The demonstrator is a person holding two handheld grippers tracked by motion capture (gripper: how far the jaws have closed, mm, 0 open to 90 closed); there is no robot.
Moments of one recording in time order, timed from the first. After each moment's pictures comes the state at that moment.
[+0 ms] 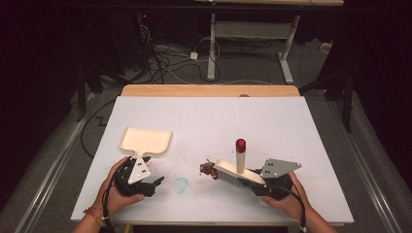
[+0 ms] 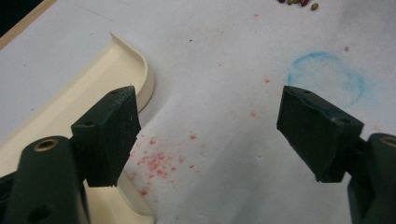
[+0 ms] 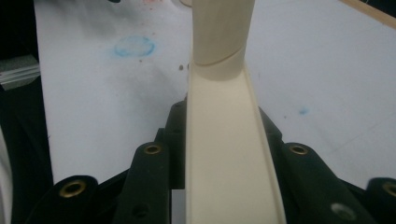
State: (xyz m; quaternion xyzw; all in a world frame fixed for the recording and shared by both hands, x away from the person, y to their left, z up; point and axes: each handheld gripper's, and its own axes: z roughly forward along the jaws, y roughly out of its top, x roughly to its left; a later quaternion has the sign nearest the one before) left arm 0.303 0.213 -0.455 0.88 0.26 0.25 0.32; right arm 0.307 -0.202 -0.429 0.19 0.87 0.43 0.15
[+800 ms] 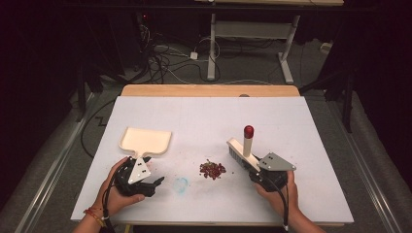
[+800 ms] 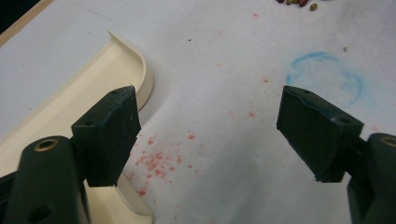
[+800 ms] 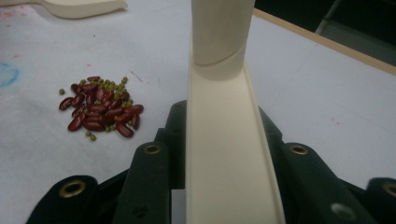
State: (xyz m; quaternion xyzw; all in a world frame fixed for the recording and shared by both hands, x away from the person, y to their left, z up) left arm 0.303 0.212 -0.455 0.88 0.26 0.25 0.32; right arm 0.320 -0.193 -0.449 0.34 0.79 0.41 0.29
